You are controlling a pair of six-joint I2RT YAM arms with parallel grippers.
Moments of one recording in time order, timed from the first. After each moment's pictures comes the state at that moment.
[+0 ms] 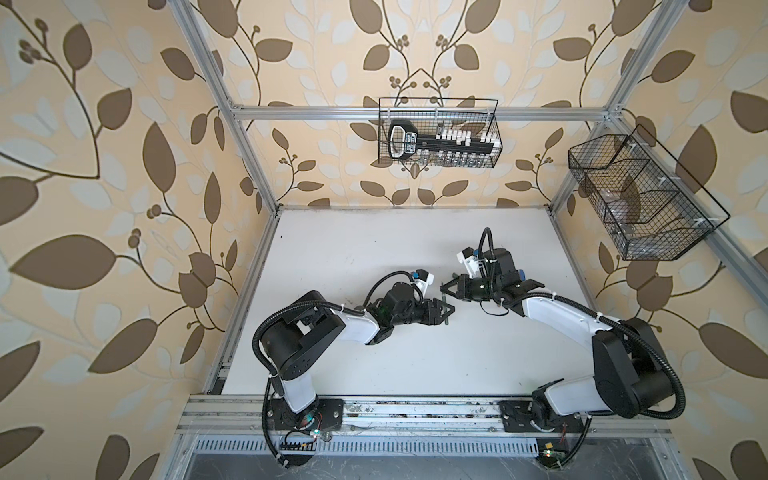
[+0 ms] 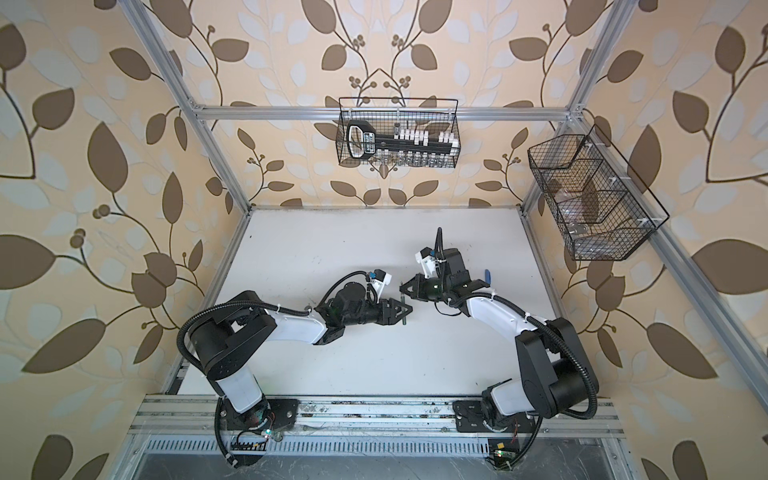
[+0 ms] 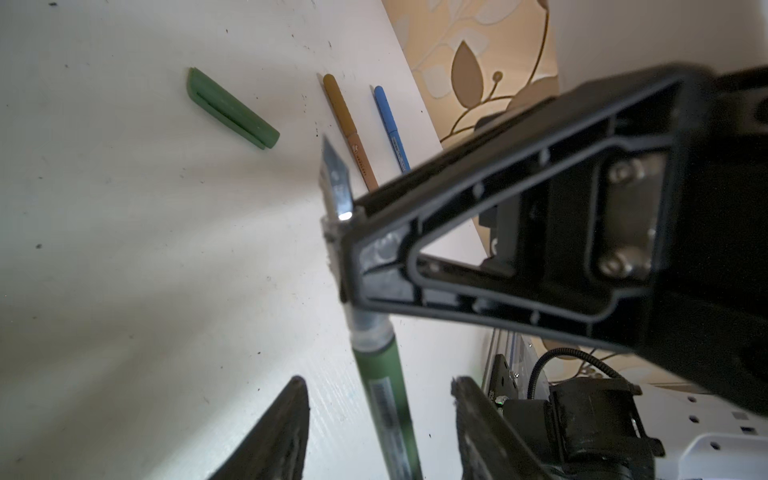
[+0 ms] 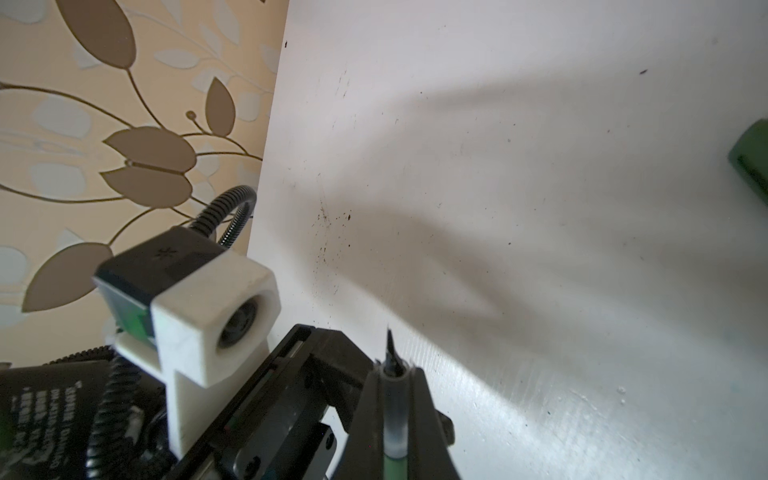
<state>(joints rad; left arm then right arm) -0.81 1.75 0.69 0.70 0.40 -0.82 0.35 1.44 0.79 -0.11 -0.59 0.54</state>
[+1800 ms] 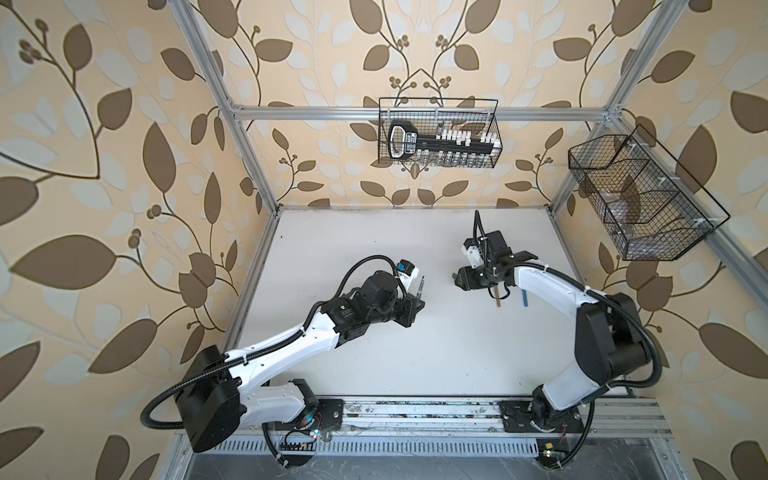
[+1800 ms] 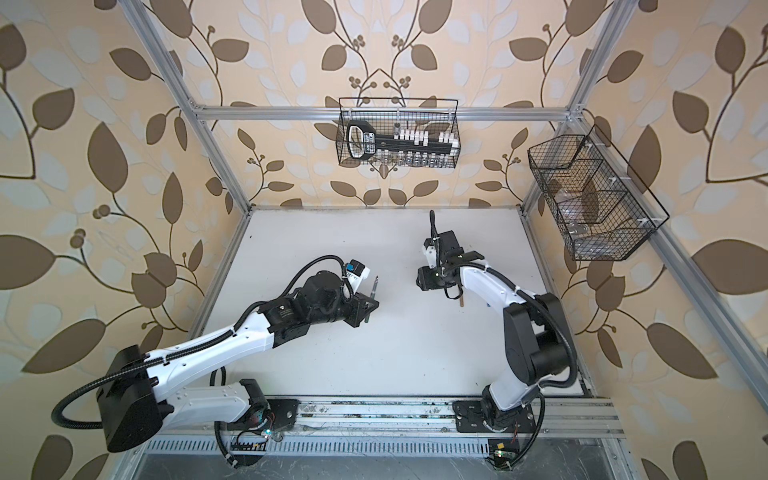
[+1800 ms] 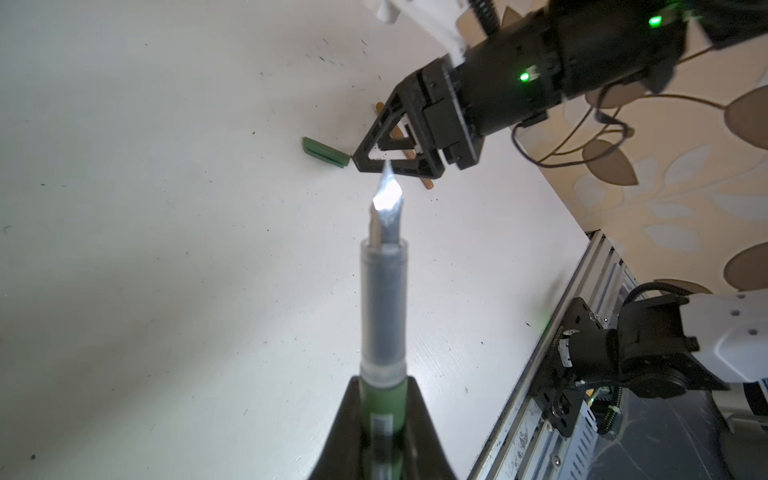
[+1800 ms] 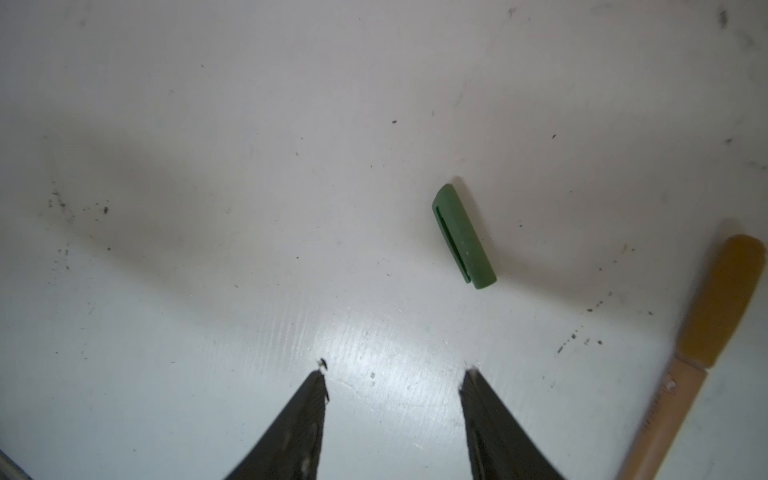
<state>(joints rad) -0.82 1.16 0.82 -0.23 0.17 -0.44 0.29 1.69 1.14 -0.58 -0.18 0.11</state>
